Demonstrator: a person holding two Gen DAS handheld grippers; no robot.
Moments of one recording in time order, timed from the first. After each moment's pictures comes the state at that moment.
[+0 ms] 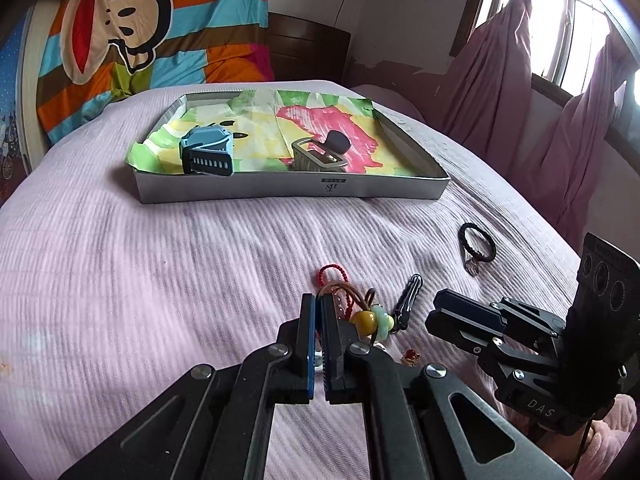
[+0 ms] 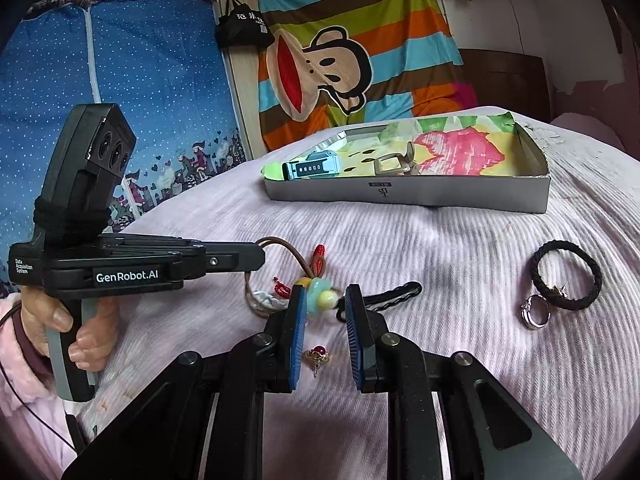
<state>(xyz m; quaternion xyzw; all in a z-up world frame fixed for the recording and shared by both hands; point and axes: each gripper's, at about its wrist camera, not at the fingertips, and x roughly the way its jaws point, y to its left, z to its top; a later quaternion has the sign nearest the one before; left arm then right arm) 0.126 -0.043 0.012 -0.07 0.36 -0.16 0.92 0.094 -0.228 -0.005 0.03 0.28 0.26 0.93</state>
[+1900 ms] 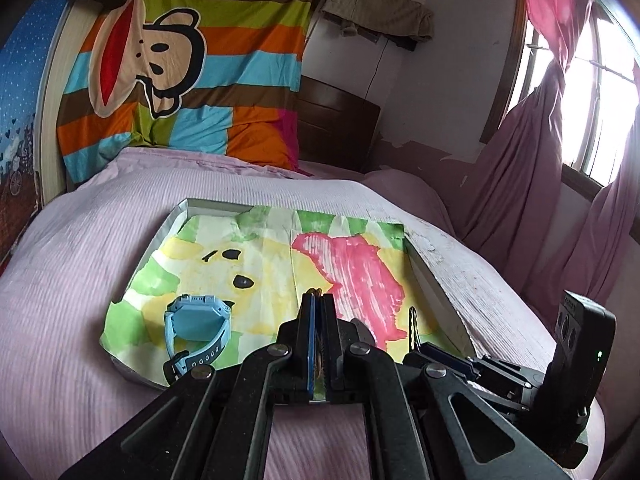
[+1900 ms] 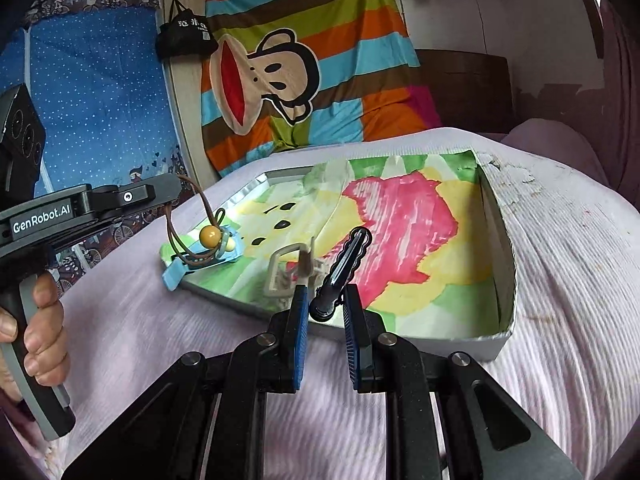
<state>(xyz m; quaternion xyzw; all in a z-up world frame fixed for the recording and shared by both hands) 0.246 -0.042 0.072 -0.15 0.26 -0.11 0.95 0.235 -0.239 0.044 0.02 0.29 0.18 0.94</state>
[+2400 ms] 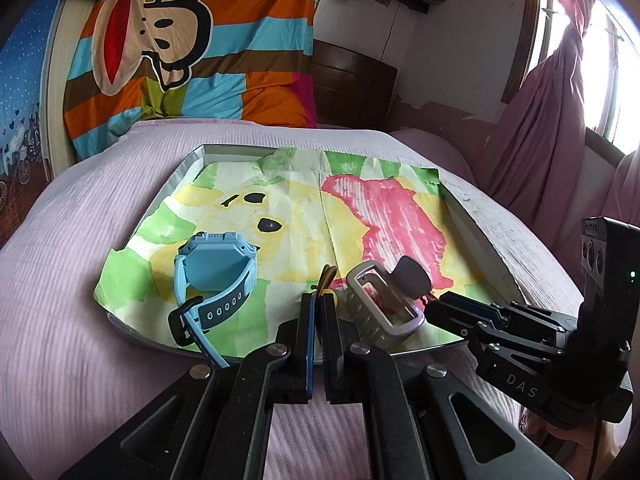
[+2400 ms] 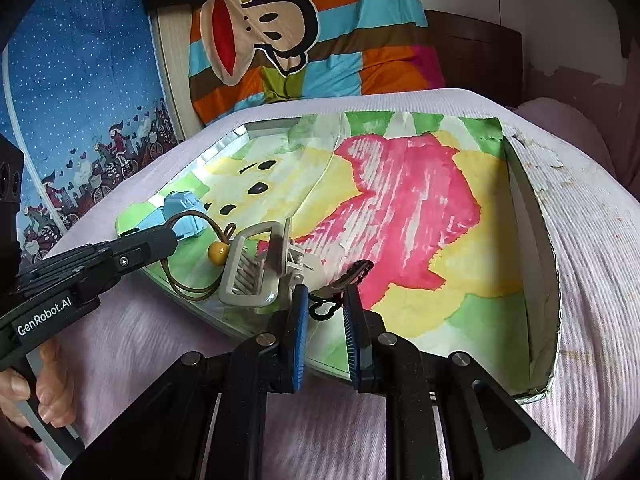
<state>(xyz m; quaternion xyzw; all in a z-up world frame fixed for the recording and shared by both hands) 0.250 -0.046 0.033 -0.11 0.32 -0.08 0.94 0.275 -0.218 0.023 -0.02 0.36 0.17 0.92</state>
